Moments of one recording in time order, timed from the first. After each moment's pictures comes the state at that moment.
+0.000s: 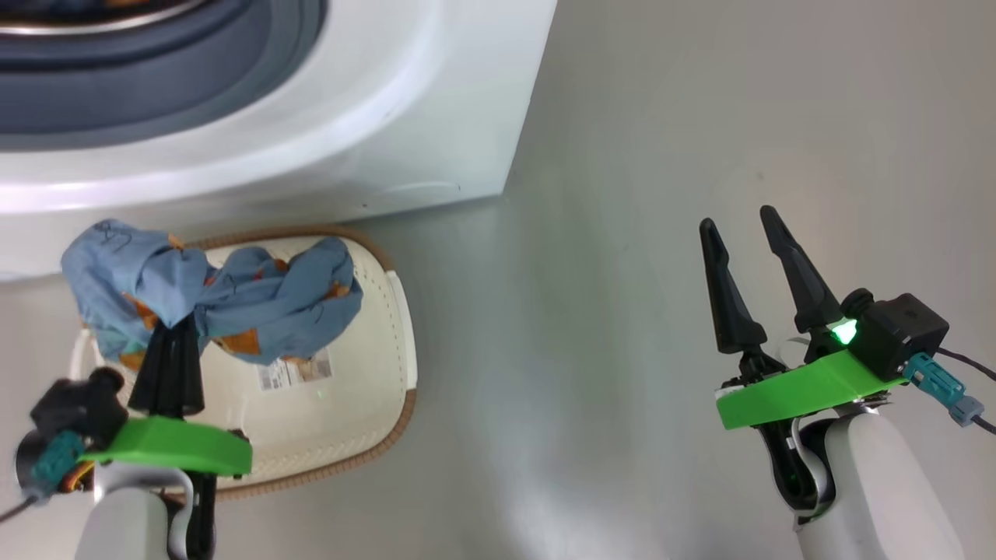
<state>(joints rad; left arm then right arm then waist) -0.34 0.08 0.02 0.37 -0.25 -0.12 -0.25 -0.34 -0.05 0.06 0.14 0.28 0.12 -0.25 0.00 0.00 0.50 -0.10</state>
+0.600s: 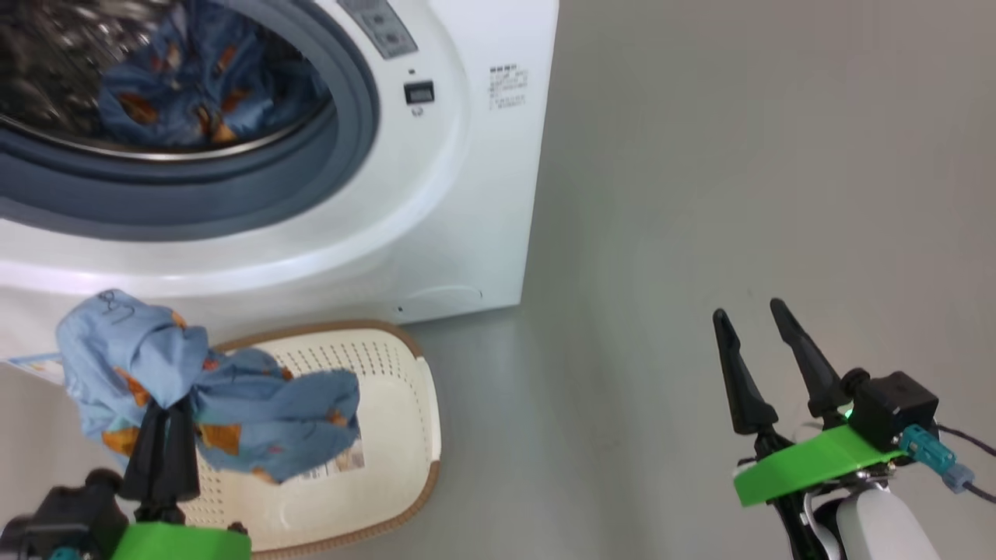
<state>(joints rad) -0.06 0.05 0.07 0.07 -0.16 -0.12 -0.25 -0.19 -0.07 0.04 0.16 0.25 0.12 -0.25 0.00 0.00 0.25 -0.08</state>
